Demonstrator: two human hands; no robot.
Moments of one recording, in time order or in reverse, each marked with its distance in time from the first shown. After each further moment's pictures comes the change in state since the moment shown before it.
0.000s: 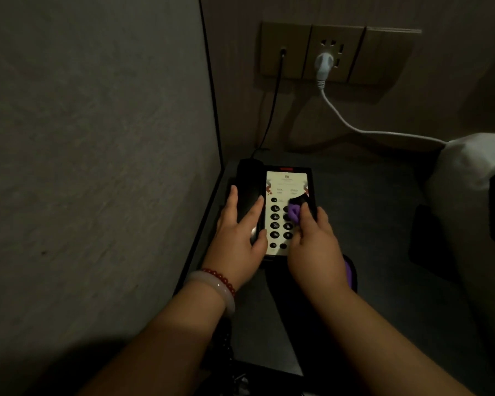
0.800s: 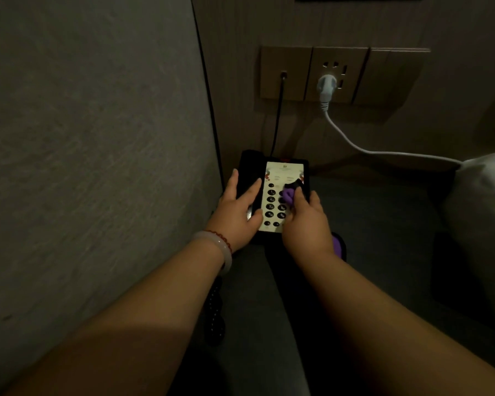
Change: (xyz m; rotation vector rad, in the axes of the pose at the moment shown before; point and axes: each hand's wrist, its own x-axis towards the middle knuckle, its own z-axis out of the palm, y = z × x) left_hand 0.106 -0.023 -0.012 0.033 -0.124 -0.043; right_hand 0.095 -0.021 0.012 0.027 0.014 -0.009
